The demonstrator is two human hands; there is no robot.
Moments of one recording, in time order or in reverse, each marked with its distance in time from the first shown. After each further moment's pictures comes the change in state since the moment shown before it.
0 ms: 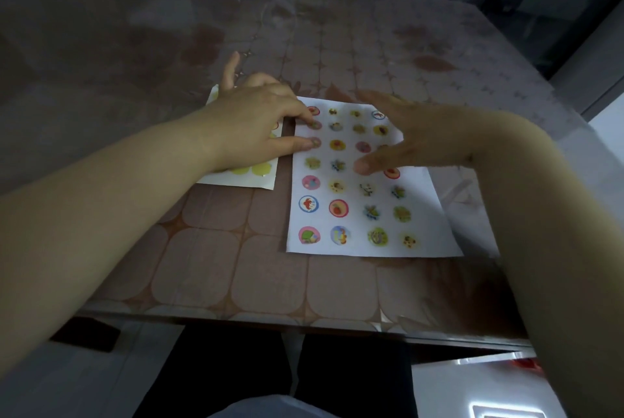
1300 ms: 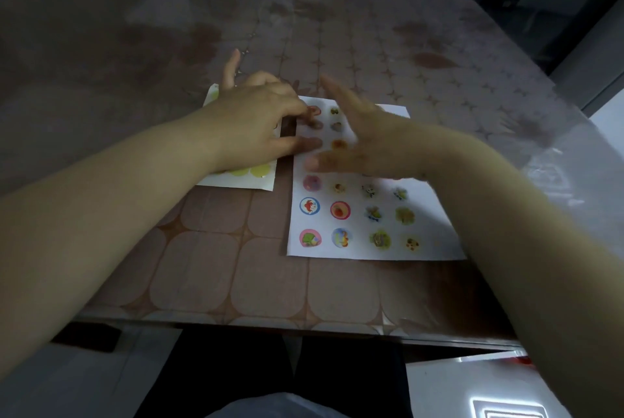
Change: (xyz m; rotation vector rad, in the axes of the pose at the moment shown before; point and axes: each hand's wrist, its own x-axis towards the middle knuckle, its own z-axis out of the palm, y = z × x) left_hand 0.002 0.002 0.001 0.000 0.001 -0.011; right_hand 0.019 -0.023 0.025 0.104 0.153 -0.139
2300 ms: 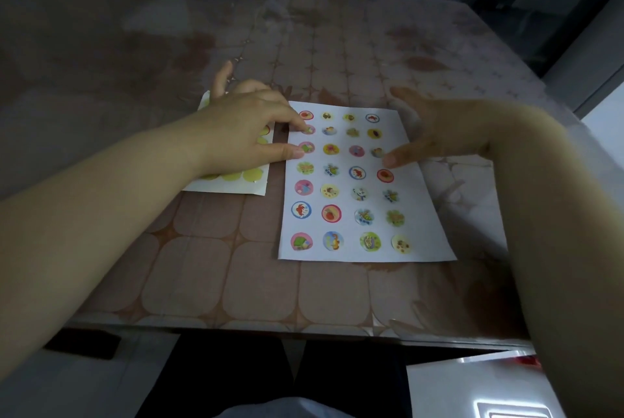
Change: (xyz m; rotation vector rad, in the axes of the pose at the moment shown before) left_hand -0.004 -0.004 -0.002 -0.055 0.000 0.025; right_hand -0.010 0.062 -0.044 -0.064 -0.108 0.282
